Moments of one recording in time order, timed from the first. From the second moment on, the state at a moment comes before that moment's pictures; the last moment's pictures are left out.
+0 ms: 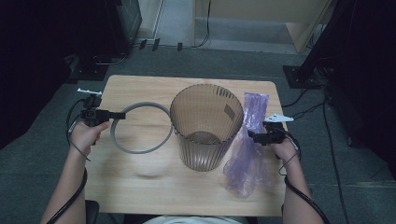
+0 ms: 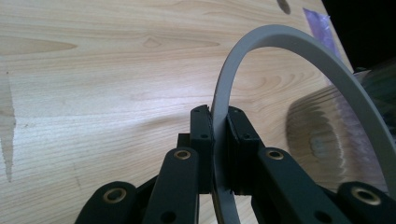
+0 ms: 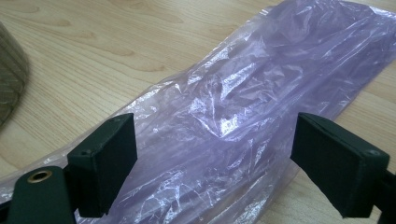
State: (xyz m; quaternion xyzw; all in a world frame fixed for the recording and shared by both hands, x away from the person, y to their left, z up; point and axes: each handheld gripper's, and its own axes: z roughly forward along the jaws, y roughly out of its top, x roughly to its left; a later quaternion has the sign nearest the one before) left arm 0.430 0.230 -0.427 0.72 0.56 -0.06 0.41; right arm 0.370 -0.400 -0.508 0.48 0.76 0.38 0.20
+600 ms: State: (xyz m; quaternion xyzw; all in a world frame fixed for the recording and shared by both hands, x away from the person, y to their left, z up) left arm 0.433 0.233 -0.446 0.72 0.56 -0.05 0.40; right arm 0.371 -0.399 -0.510 0.48 0.77 0.37 0.20
